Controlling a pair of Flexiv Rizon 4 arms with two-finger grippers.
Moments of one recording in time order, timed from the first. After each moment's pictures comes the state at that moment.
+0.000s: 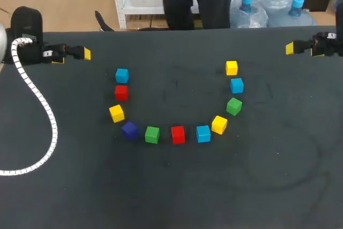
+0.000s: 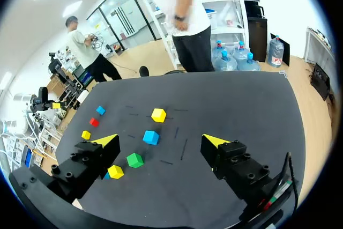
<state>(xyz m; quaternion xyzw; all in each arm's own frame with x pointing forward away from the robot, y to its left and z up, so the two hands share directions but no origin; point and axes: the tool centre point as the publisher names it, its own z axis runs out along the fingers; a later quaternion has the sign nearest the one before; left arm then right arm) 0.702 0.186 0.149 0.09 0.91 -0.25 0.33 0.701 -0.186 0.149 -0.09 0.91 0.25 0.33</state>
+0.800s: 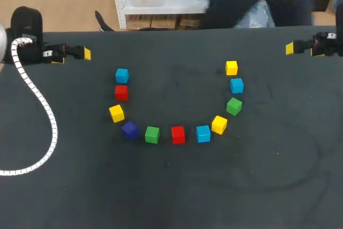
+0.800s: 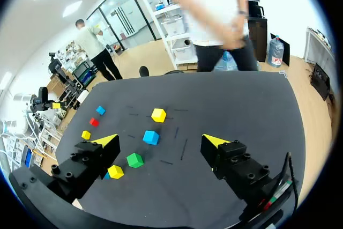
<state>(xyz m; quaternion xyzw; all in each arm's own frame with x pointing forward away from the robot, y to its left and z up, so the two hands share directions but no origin) 0.702 0.186 0.149 0.09 0.91 -0.25 0.33 0.701 -0.186 0.149 -0.09 0.91 0.25 0.33</state>
